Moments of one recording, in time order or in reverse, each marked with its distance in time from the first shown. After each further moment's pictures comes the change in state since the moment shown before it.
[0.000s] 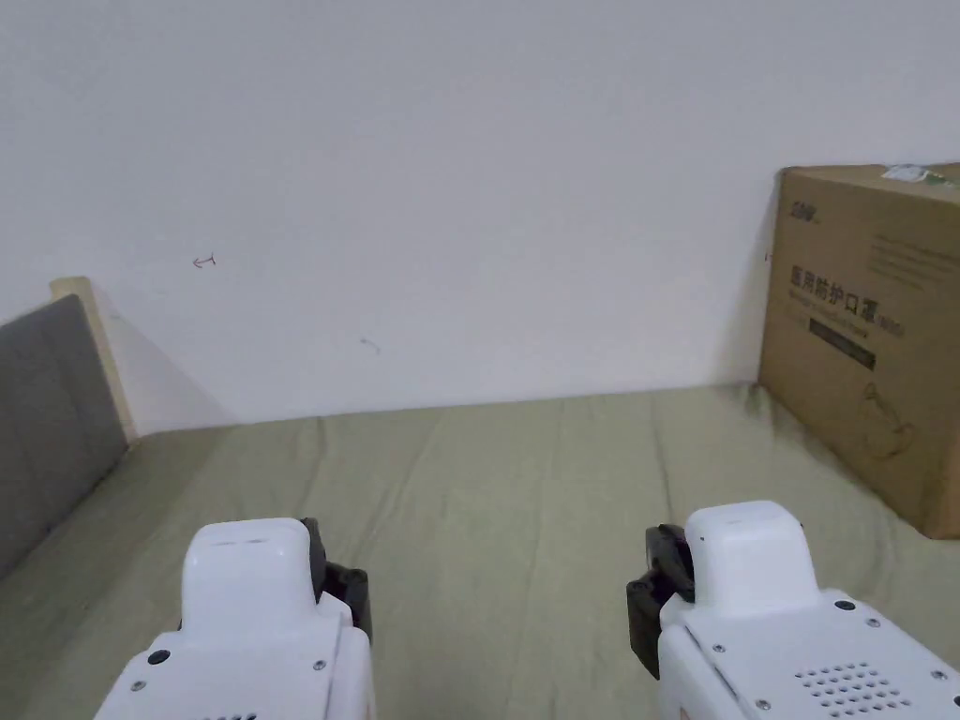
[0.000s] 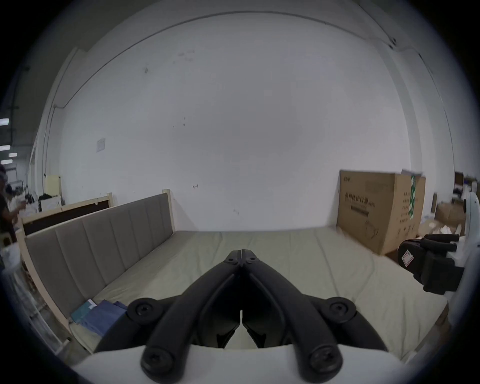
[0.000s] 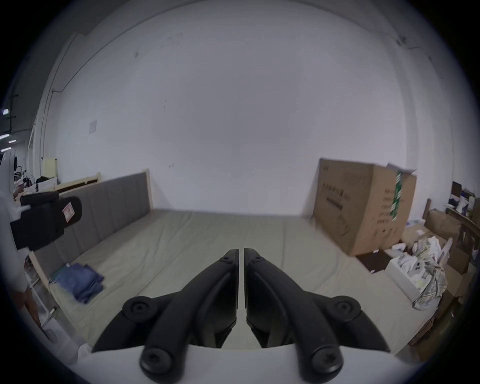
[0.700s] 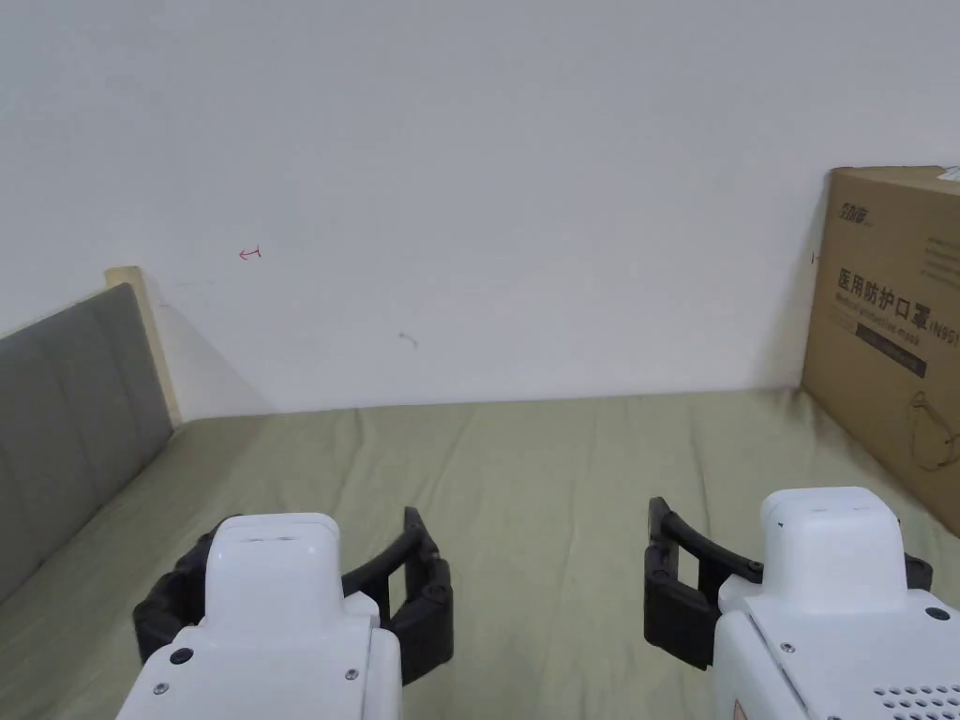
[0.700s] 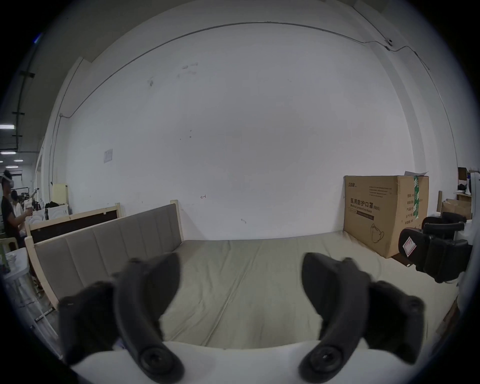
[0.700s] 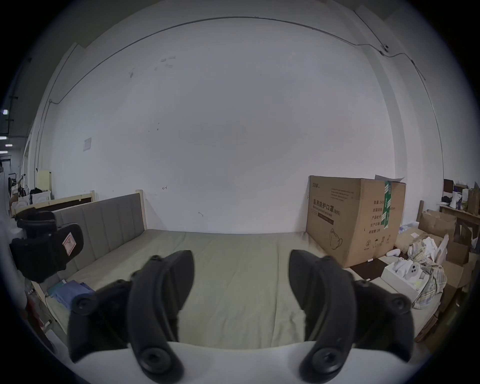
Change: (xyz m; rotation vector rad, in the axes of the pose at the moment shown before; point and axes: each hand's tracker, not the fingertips) left arm -0.003 0.002 0.015 0.037 0.047 -0.051; right arm -0.002 0.006 0.009 0.085 -0.034 -0.034
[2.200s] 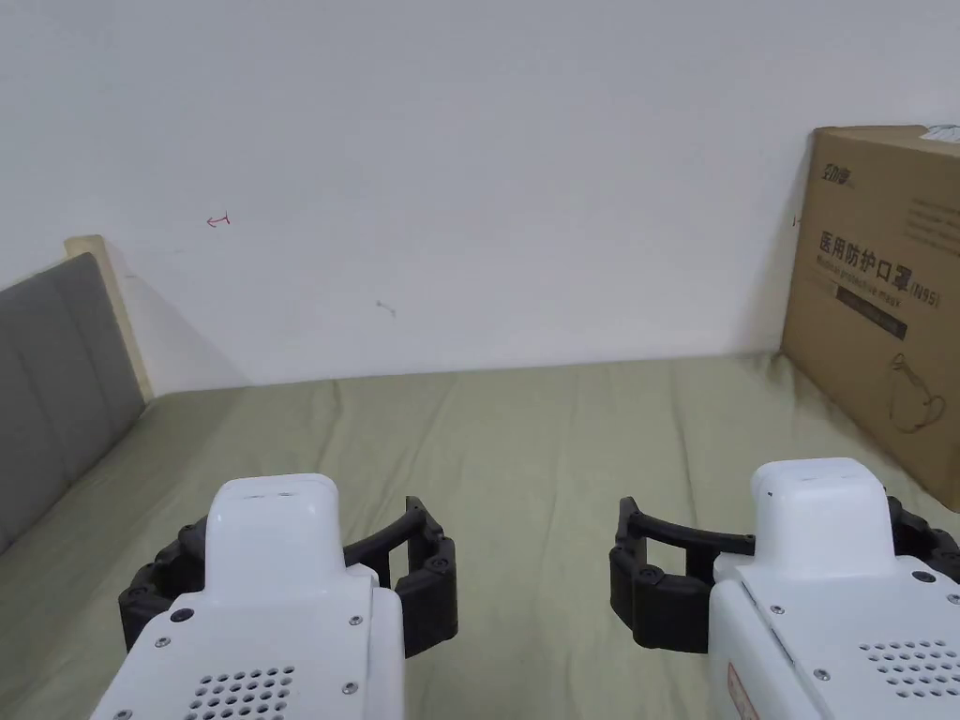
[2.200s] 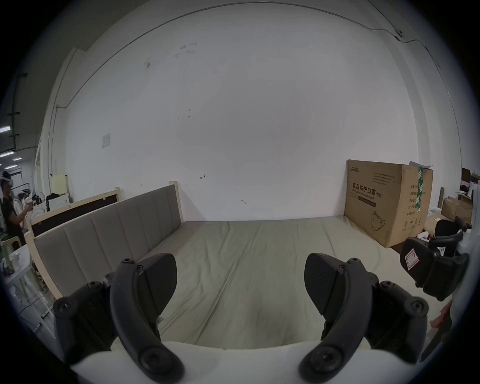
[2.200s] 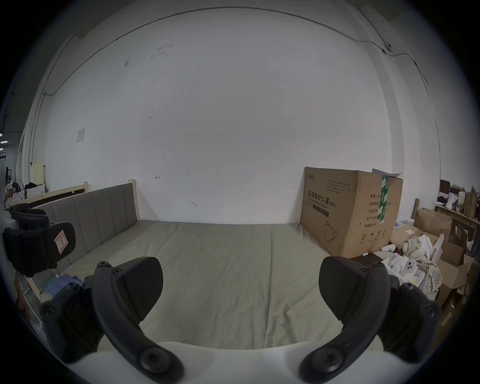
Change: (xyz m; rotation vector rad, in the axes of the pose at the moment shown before) left arm 0.012 0.004 -0.016 -0.133 0.006 0.009; right arm 0.007 -0.008 -0.018 -0.060 -0.036 0.018
